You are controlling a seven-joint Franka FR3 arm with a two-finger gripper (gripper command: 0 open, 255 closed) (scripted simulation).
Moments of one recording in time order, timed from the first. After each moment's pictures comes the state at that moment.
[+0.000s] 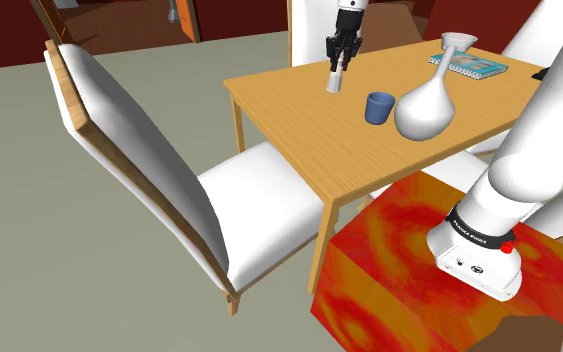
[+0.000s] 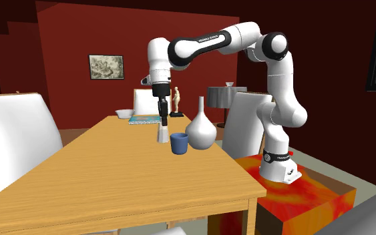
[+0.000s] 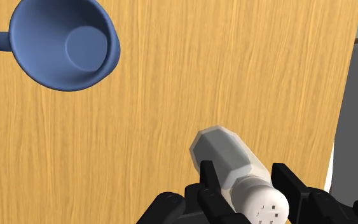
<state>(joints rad) -0.04 0.10 -0.21 -1.81 0.14 1.86 -0.11</state>
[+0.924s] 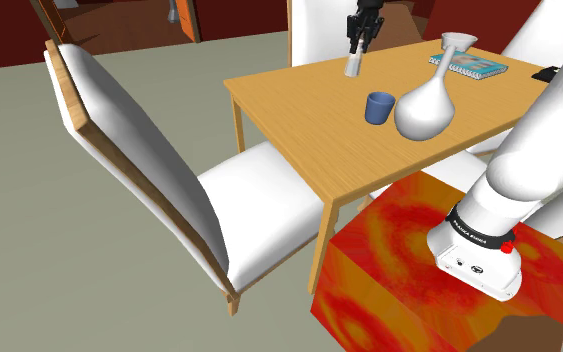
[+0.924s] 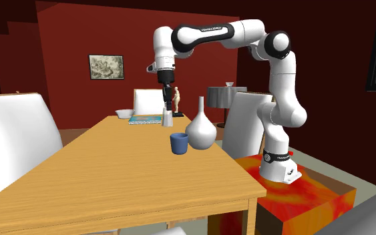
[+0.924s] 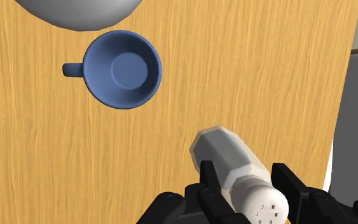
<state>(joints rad) -0.09 0.02 -0.25 -1.77 0.11 1.72 -0.17</state>
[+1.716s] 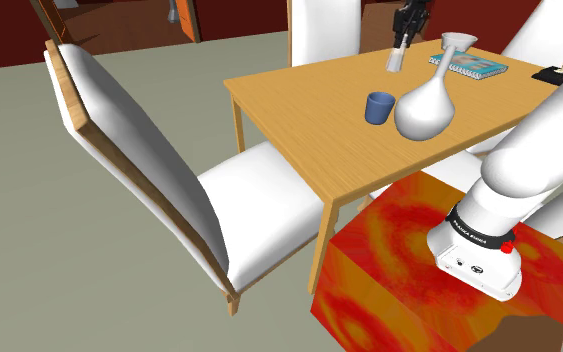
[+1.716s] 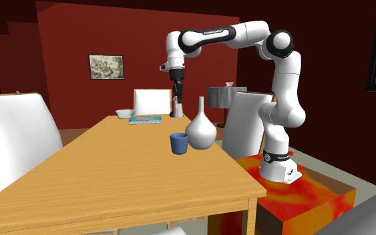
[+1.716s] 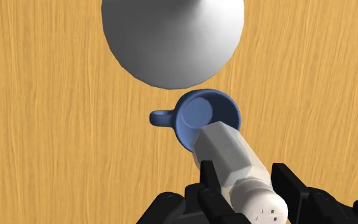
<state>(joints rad) -0.19 -0.10 -0.36 -1.86 0.06 1.68 -0.38</state>
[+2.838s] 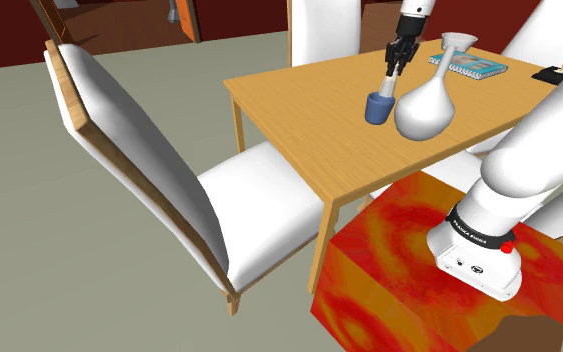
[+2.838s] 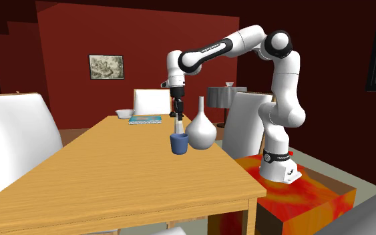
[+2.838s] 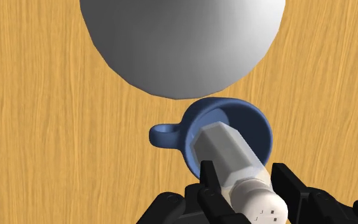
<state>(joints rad) -0.20 -0.08 -0.37 -2.06 0.07 1.90 -0.41</state>
